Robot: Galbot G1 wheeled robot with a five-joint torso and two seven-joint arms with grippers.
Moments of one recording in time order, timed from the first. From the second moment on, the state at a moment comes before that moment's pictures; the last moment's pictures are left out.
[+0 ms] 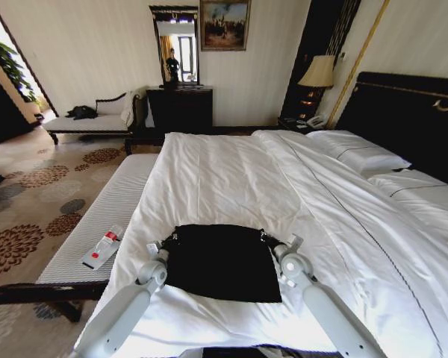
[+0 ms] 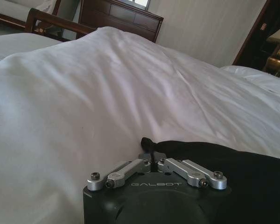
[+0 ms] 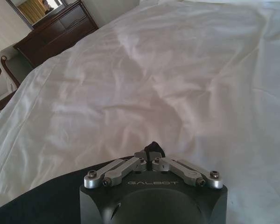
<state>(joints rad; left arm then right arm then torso) 0.99 -1.07 -0.04 -1.50 -0.89 0.01 -0.29 -1.09 1.05 0.23 1.72 1.17 -0.24 0.44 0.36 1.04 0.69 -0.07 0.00</state>
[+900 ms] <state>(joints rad) 0.62 -1.04 0.05 -1.48 -1.05 0.03 -0.34 -0.78 0.99 0.11 1.63 1.21 -0.22 0.47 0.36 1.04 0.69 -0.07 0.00</state>
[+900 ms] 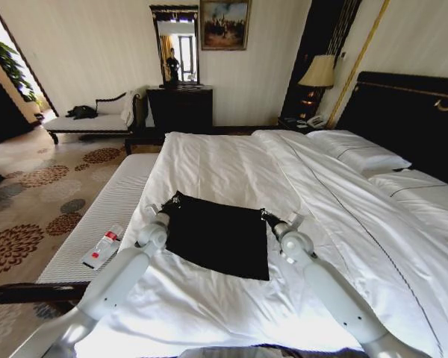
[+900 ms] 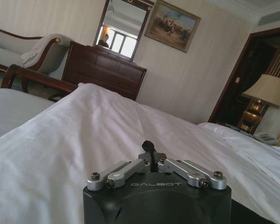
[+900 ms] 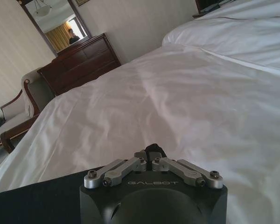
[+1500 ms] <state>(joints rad) 0.65 -1.09 0.08 -1.37 -0.95 -0.09 -0.32 -0.81 1.01 0.08 1.62 1.11 -0.19 0.45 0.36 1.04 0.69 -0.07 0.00</state>
